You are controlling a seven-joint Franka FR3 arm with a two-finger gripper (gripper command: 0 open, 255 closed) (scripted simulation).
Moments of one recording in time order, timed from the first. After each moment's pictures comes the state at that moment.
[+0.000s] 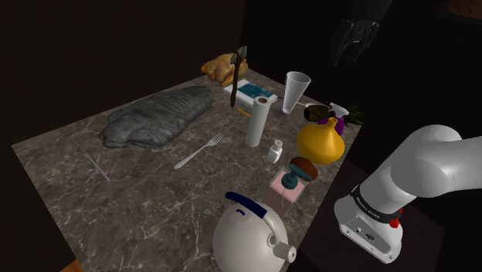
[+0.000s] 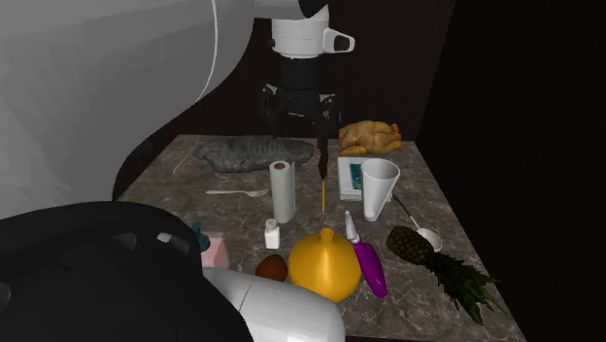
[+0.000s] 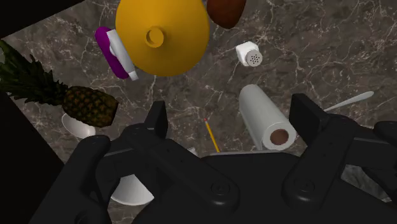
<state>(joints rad) 0.00 -0.80 0.01 -2.31 0.03 1.49 0.12</state>
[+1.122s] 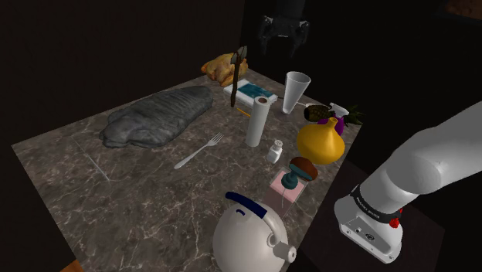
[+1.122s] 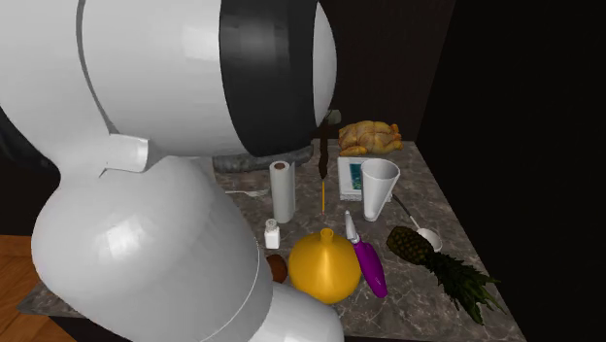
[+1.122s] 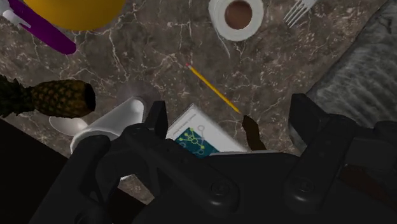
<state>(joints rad) -0.11 -0.26 0.21 -2.00 0.03 1.75 0.66</state>
